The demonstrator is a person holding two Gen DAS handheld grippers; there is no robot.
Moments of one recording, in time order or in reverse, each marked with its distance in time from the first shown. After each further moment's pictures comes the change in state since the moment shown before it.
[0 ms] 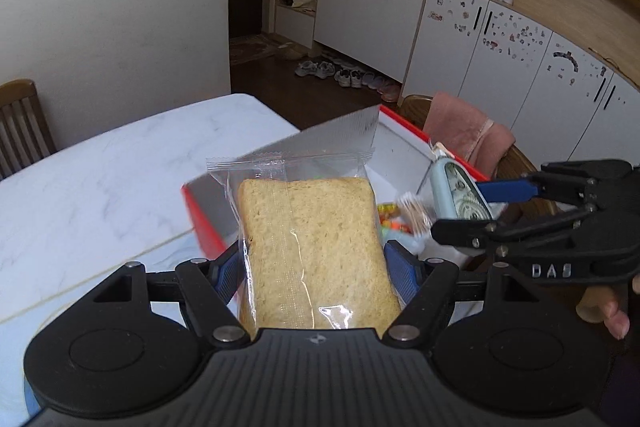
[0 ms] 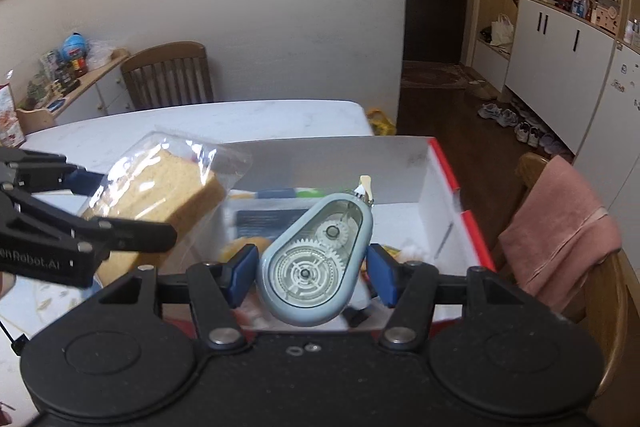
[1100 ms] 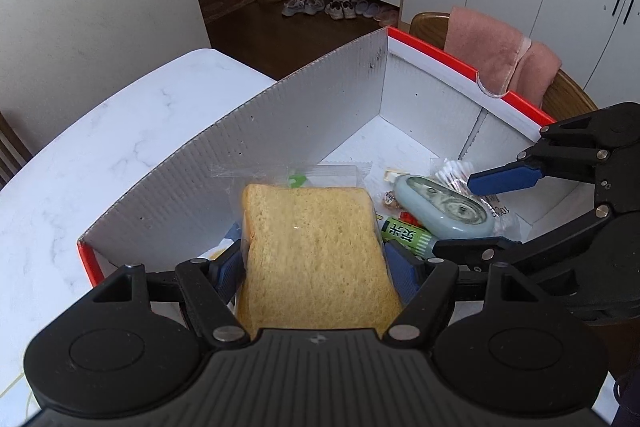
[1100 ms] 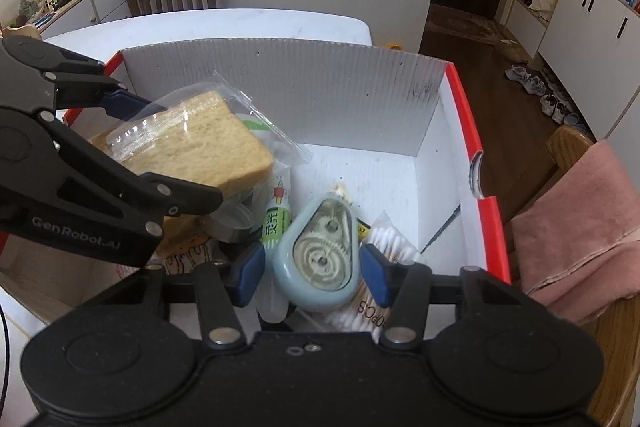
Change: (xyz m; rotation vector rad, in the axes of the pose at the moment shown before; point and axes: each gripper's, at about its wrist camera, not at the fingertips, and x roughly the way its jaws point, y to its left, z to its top) left arm 0.133 -0.022 0.021 0.152 0.207 0.041; right arm 0.101 -0.037 -0.006 -0.137 0.229 0.039
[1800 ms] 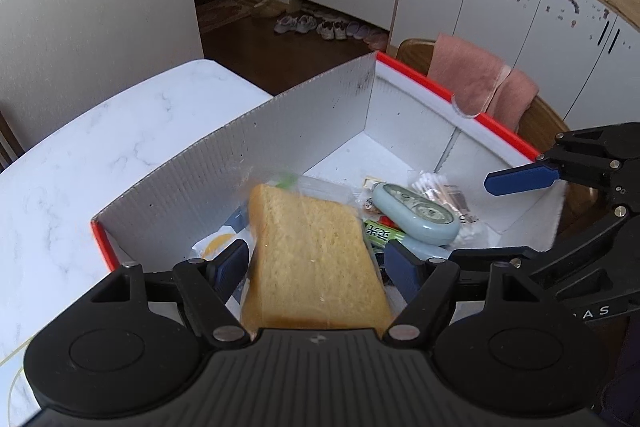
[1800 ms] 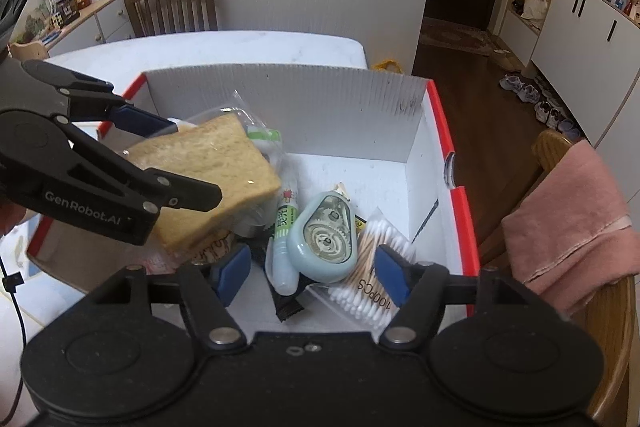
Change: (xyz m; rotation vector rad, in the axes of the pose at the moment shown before) left arm -0.031 0.006 -0.012 -0.054 -0.072 -0.064; right arm -0.042 0.003 -0.009 0.027 -0.067 0.006
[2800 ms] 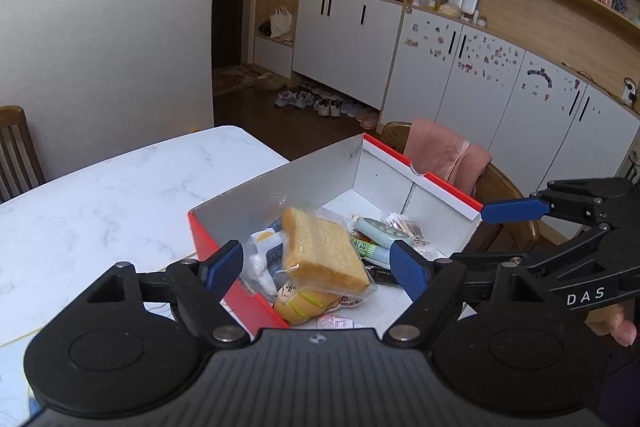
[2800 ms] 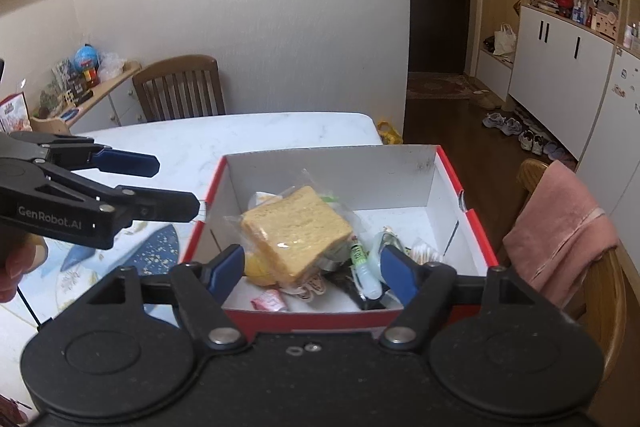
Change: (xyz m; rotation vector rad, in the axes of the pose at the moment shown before) left arm -0.136 0.025 -0.053 -0.063 -0.245 -0.038; right arm -0.088 0.073 -0.014 0.119 -0.216 -0.022
